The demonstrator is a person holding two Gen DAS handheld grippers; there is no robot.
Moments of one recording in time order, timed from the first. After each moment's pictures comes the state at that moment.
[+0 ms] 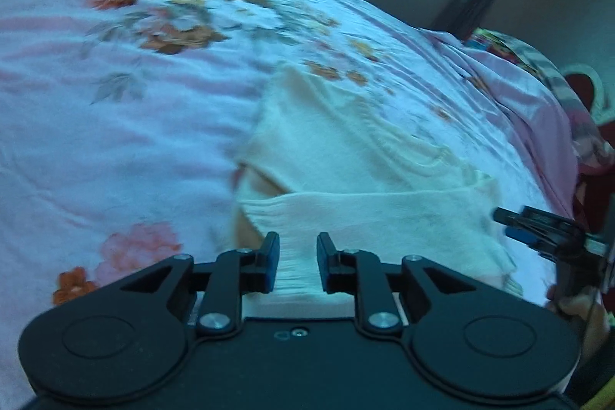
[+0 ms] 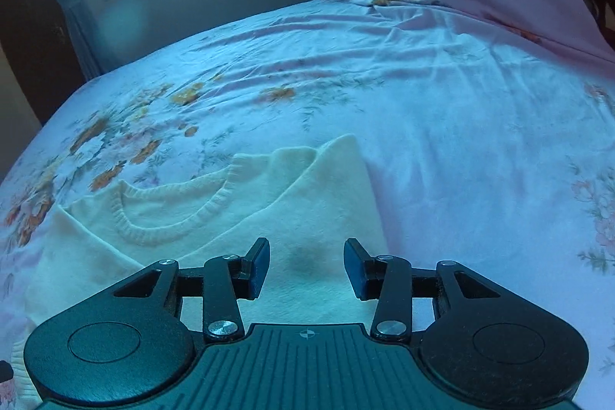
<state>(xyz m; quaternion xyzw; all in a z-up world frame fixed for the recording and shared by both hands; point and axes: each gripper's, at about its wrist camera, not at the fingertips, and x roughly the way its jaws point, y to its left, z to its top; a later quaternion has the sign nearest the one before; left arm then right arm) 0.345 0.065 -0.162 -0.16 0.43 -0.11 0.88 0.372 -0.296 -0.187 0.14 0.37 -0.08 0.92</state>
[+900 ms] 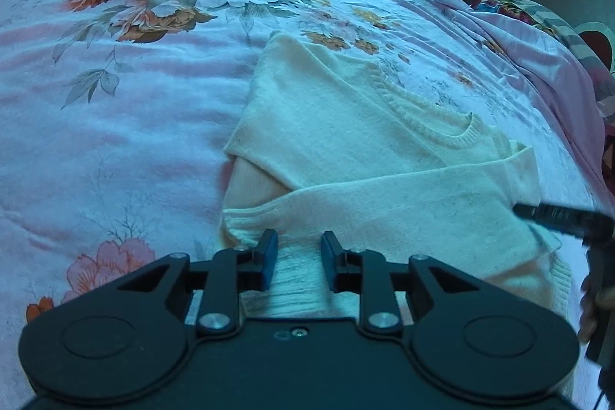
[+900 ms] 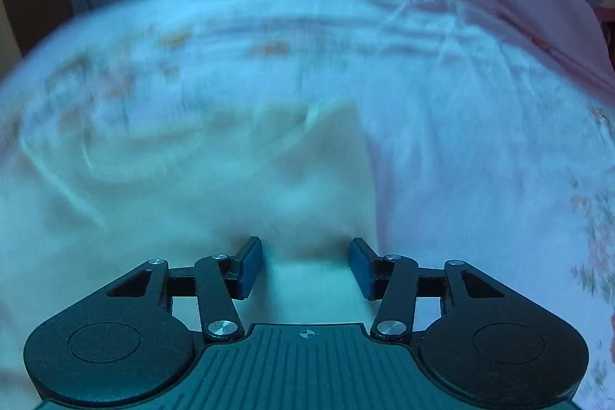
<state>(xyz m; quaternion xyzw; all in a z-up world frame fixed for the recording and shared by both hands) 0.368 0.046 -0.191 -0.10 0.45 -0.09 0.88 0.382 -0.285 -0.212 0.05 0.42 -0.09 0.90</state>
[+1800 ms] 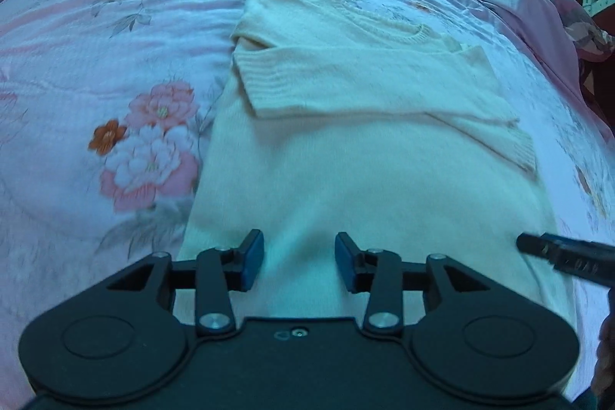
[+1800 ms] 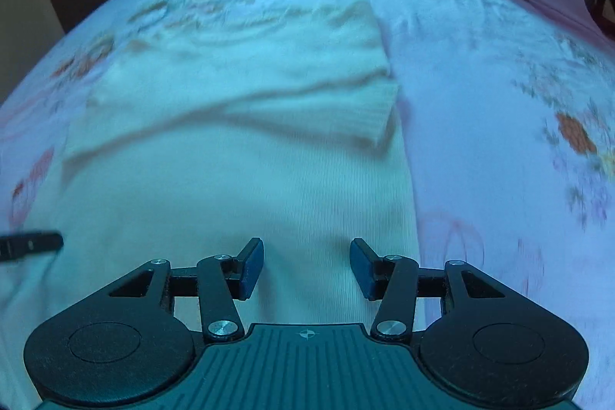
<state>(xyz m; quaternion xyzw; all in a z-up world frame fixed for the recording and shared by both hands) 0.223 0.052 -0.180 -0.04 0.48 -0.12 0.87 0.166 -0.224 -0.204 0.07 0.45 -0.03 0.89</state>
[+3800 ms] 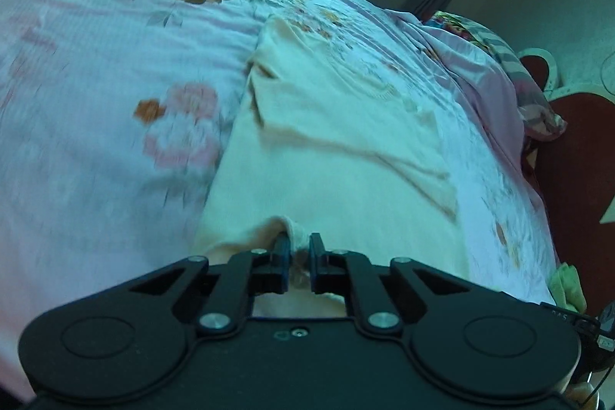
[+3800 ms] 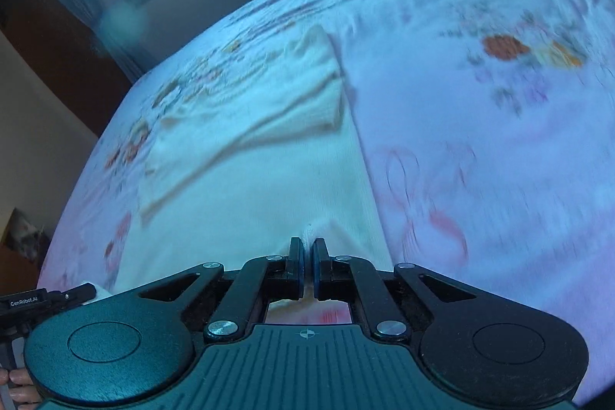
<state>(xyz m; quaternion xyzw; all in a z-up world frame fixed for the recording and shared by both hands) 0.194 0.113 -0.140 -0.19 0.45 -0.15 0.86 0.074 -0.279 -0.151 0.27 0.38 -0.02 0.88</state>
